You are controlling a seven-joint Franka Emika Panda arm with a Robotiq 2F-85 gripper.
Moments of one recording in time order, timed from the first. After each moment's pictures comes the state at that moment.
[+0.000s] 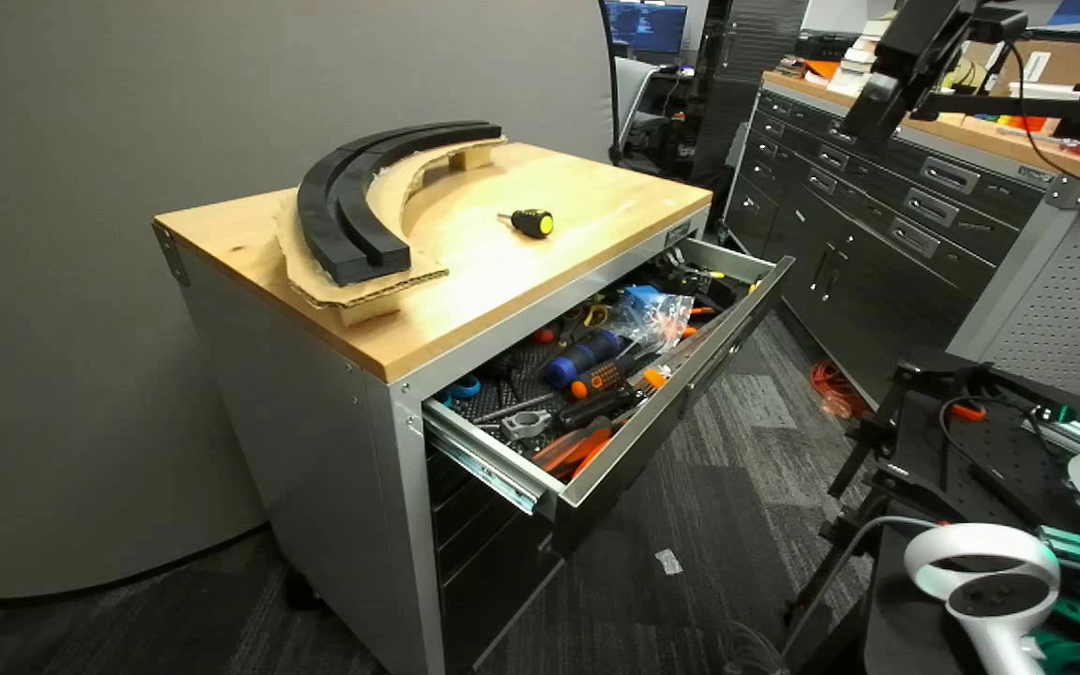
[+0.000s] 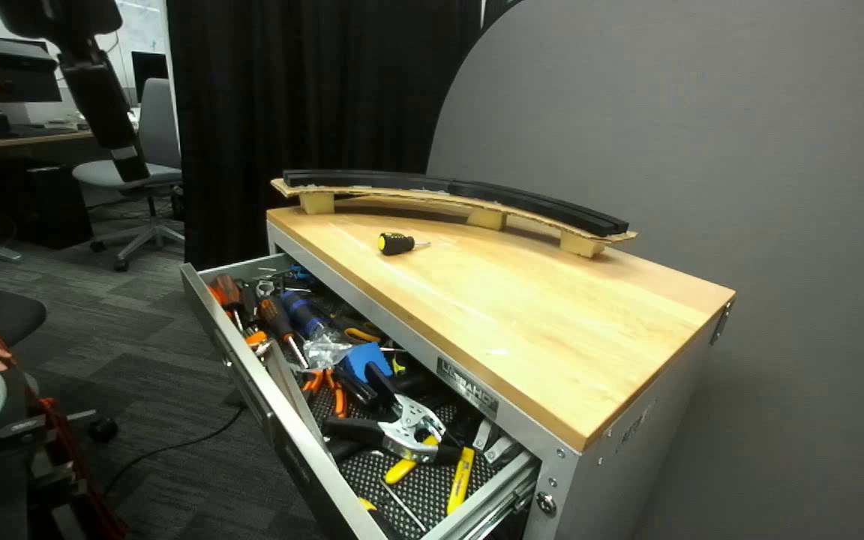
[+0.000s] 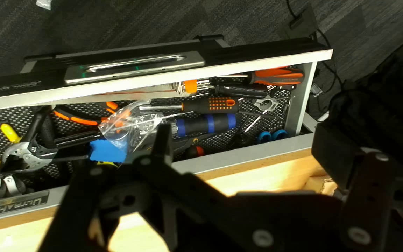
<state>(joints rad) 0.17 -0.77 0.08 -2.81 0.28 2.28 0.11</state>
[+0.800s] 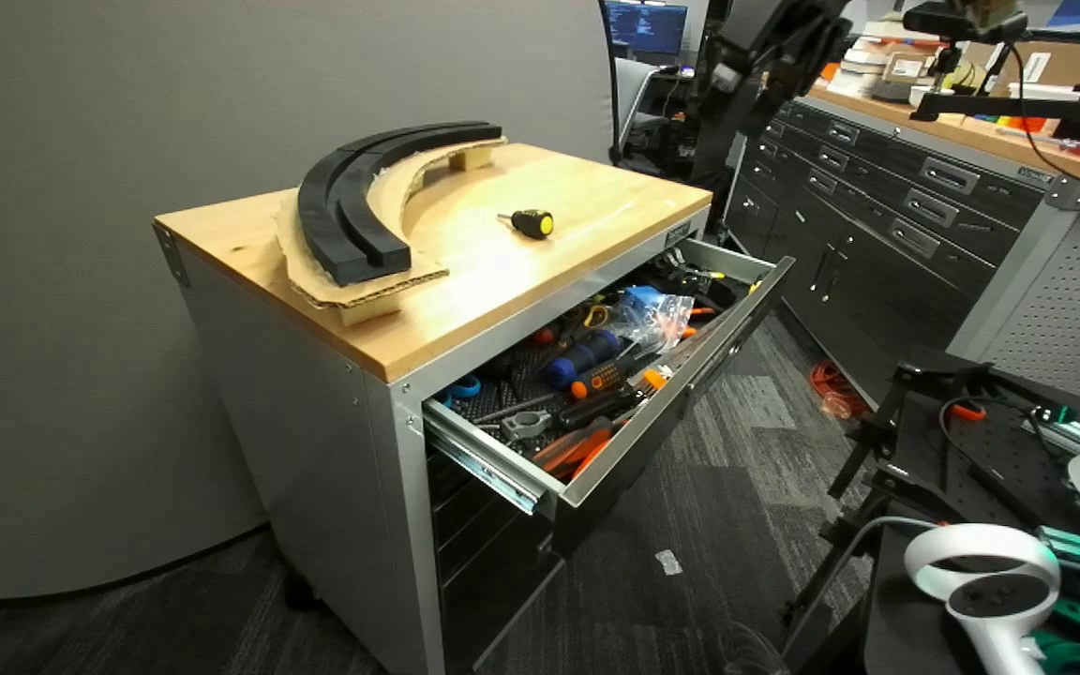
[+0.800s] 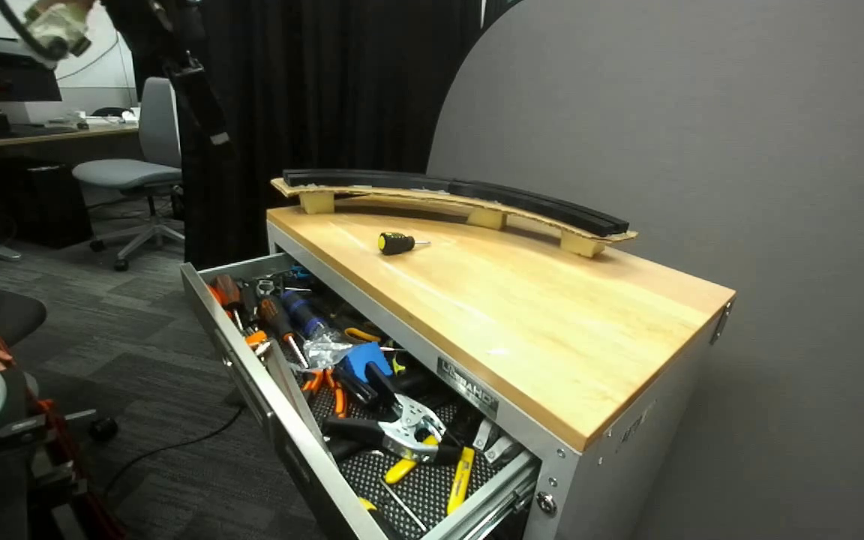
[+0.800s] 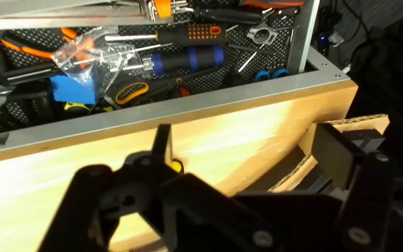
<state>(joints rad) 0.13 -0.44 0.24 -2.63 0.20 2.57 0.31</state>
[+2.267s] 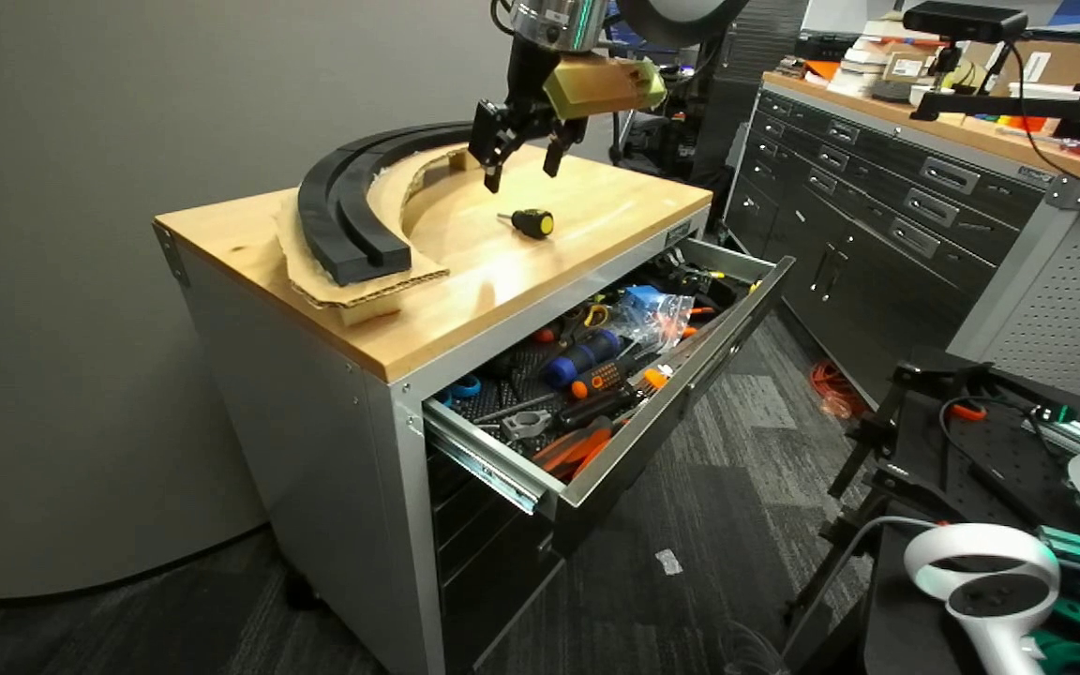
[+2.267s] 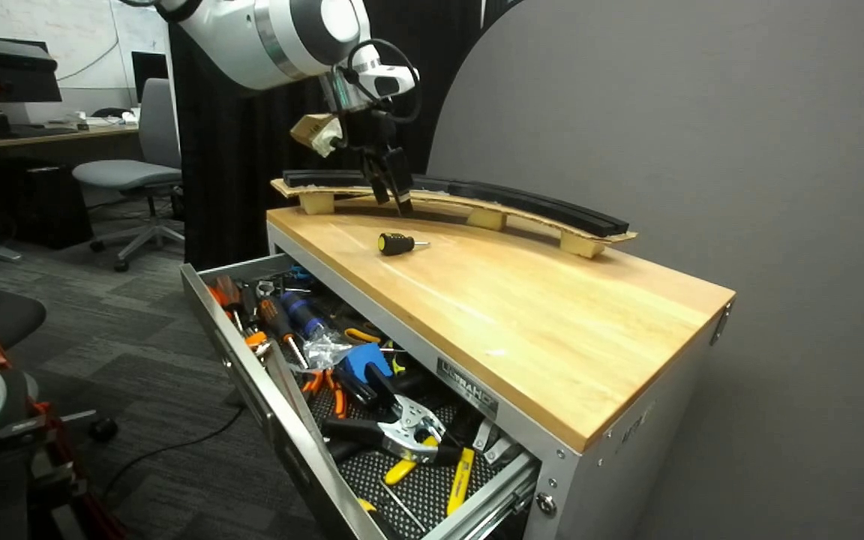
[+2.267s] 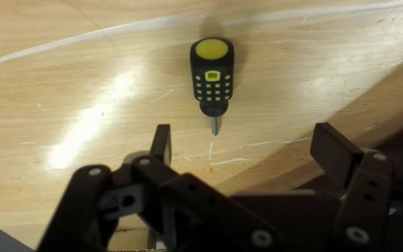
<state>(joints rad) 0.18 0.40 0.06 -1.86 -0.43 2.50 0.72</state>
